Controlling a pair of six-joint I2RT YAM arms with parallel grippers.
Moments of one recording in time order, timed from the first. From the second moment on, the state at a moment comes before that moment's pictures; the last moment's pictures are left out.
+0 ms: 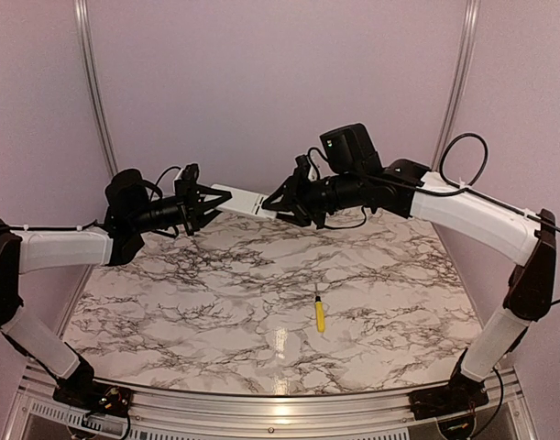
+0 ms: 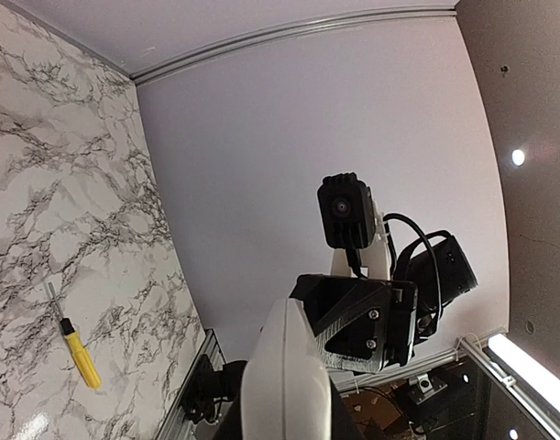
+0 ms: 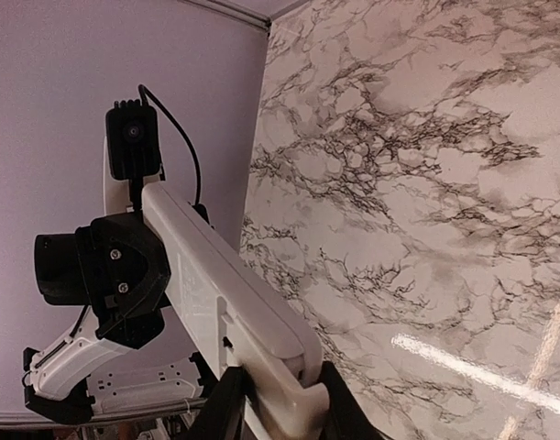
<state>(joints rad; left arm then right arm) -0.48 1.51 0.87 0.76 0.80 -1.40 0.84 1.66 1.61 -0.46 -0.29 1.06</state>
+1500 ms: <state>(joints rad) -0.44 1.31 0.69 0.52 0.73 -1.27 0.85 1.62 1.56 -0.63 -0.15 0.90</state>
